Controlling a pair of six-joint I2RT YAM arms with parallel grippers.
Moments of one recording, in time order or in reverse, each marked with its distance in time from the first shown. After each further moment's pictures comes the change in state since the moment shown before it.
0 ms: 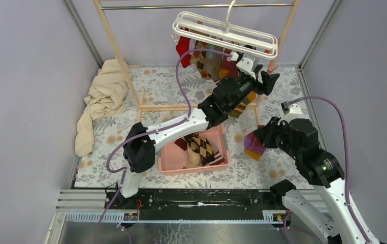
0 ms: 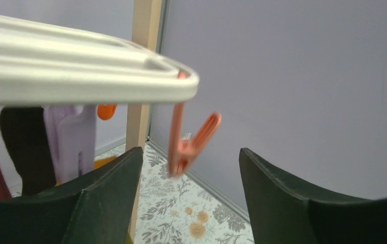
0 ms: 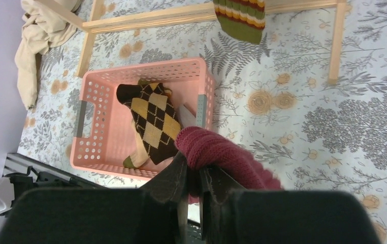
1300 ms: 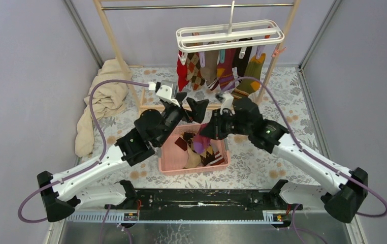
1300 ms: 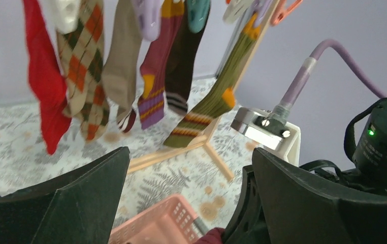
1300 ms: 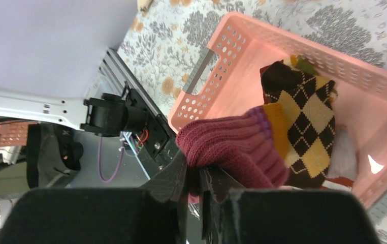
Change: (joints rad) left arm -0.012 -0.962 -0.824 -0.336 -0.226 -0.071; right arm 0.304 0.507 0.064 0.472 -0.374 0.064
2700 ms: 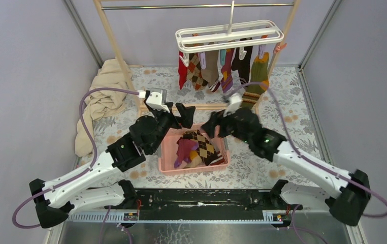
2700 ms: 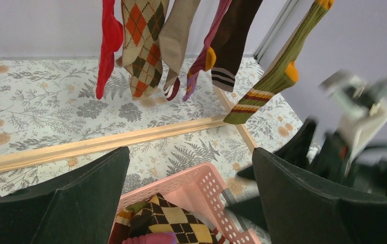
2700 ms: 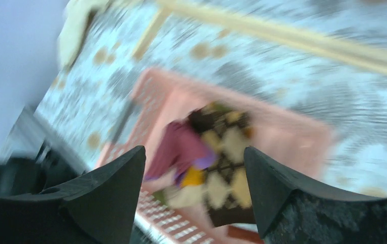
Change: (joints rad) left arm 0.000 -0.132 -0.099 -0.193 -0.139 -0.083; right arm 0.164 0.018 -0.141 0.204 0.425 -0.113
